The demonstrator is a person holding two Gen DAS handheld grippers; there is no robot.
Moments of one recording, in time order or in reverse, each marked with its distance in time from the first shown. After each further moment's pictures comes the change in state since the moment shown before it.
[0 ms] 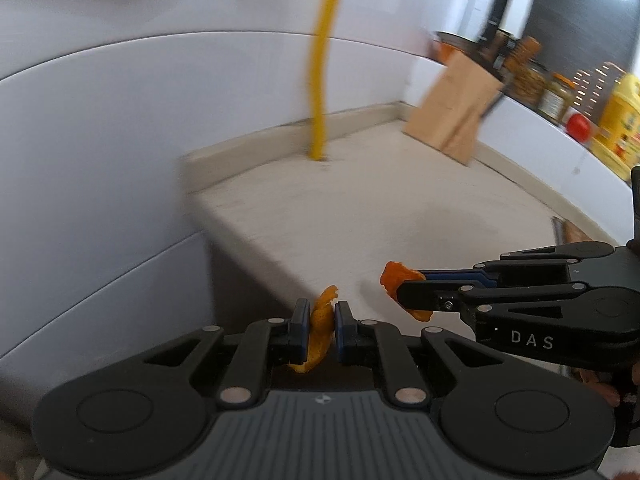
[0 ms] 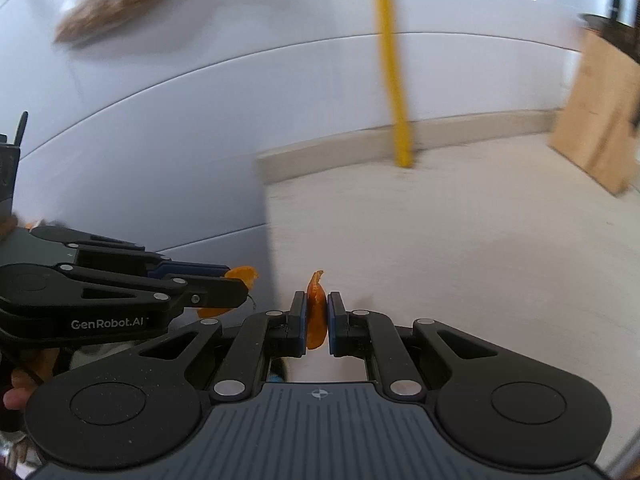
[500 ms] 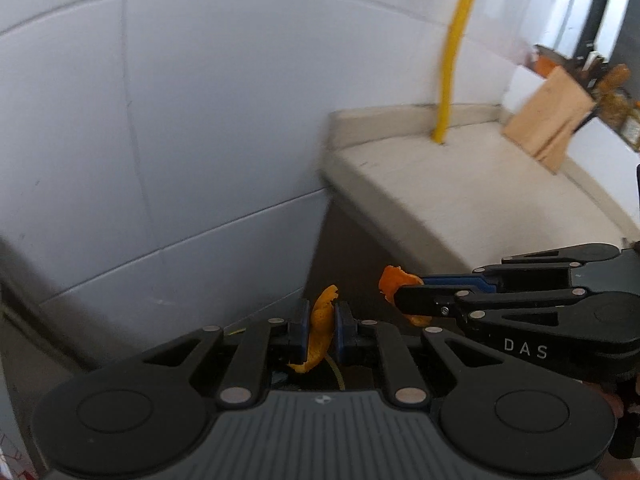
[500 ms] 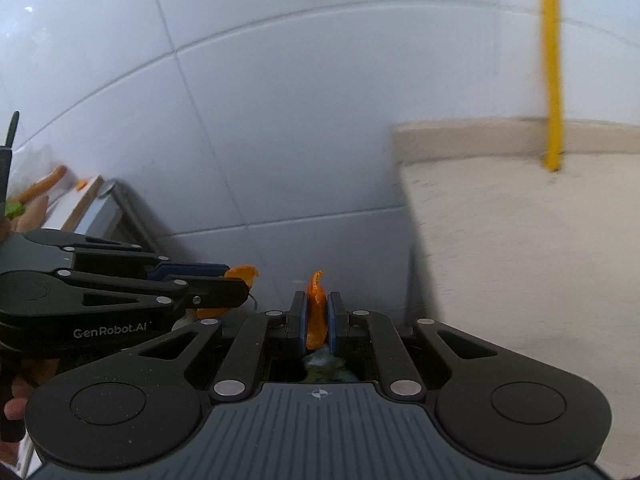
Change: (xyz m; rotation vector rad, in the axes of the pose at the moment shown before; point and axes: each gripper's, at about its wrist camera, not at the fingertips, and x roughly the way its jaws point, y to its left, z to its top) left arm -0.011 0.076 -0.036 -0.149 0.042 0.185; right arm 0.072 0.080 0.008 -0.102 0.104 0.173
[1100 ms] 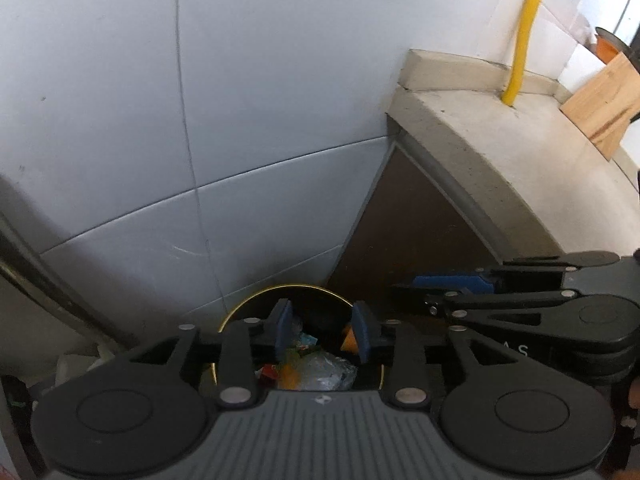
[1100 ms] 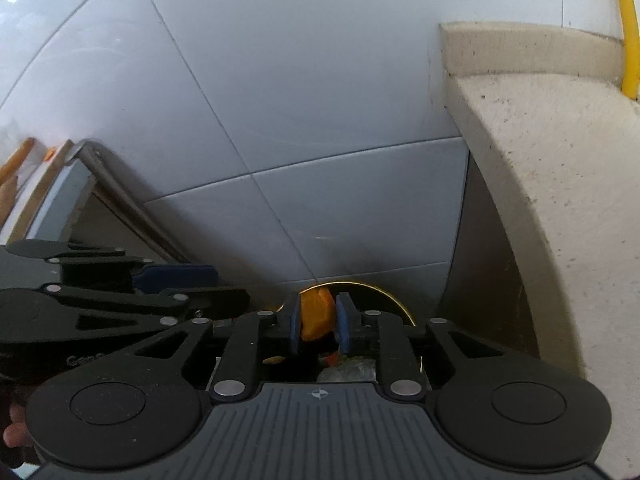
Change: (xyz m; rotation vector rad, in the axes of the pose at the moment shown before) left arm 0.042 0.037 -0.011 -0.084 0.126 0.067; right arm 0.078 0.007 -0.011 0.073 0.151 0.041
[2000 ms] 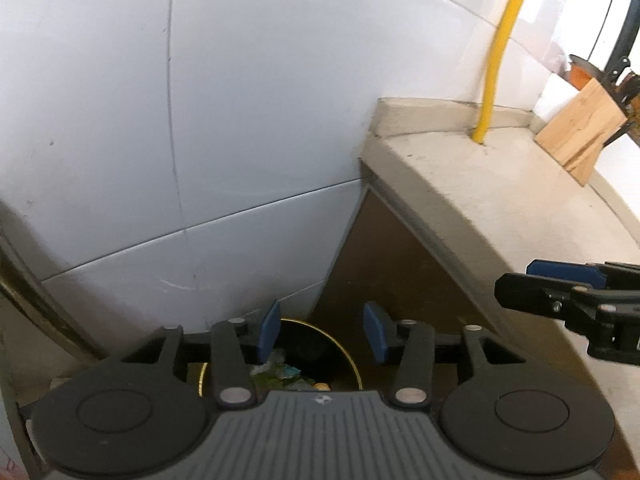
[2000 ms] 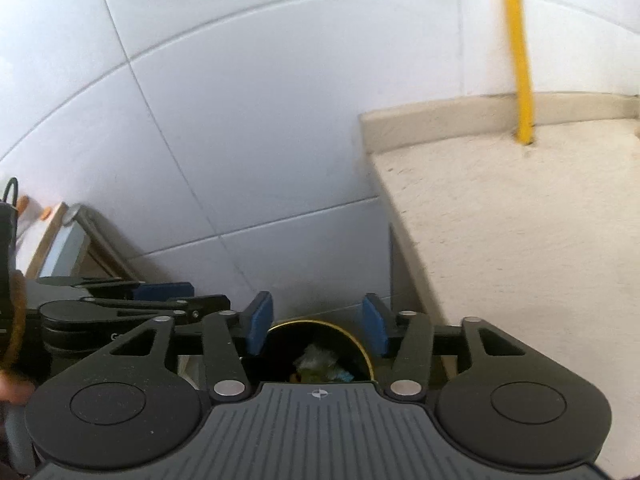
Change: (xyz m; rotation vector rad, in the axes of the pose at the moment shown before) left arm -0.030 -0.011 0.002 0.015 -0.116 -0.059; right arm -0.106 0.002 -0.014 0.065 -0.196 -0.163
